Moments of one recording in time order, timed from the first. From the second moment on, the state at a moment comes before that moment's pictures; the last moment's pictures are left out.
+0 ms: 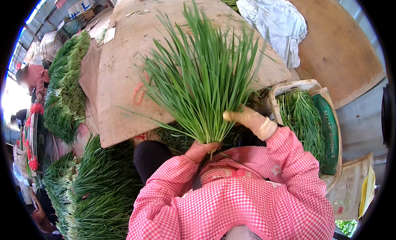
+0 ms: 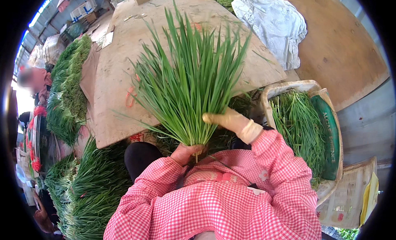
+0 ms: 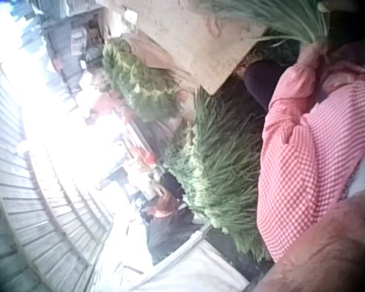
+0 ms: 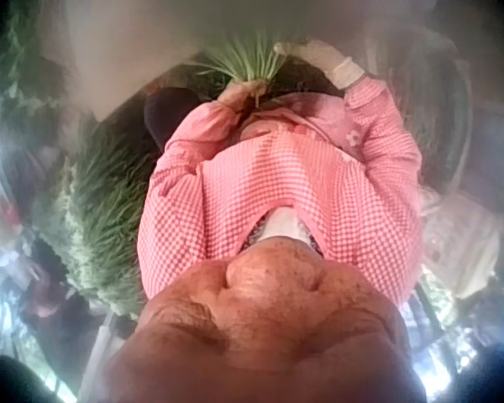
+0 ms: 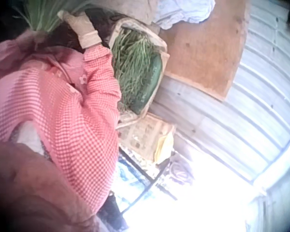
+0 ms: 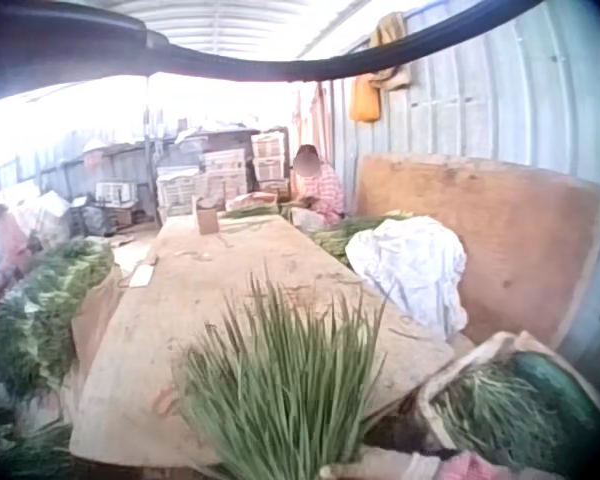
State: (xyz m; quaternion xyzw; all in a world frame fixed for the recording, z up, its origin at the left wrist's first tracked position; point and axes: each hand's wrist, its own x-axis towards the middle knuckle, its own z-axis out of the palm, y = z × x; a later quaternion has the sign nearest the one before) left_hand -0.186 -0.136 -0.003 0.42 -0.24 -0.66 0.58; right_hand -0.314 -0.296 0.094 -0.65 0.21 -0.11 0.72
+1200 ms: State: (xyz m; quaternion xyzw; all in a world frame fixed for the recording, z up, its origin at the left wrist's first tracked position) left_hand -0.210 -0.114 0.031 0.24 -0.08 -0.78 0.57; right_hand -0.318 -0.245 0.048 -0.35 0.14 0.01 0.93
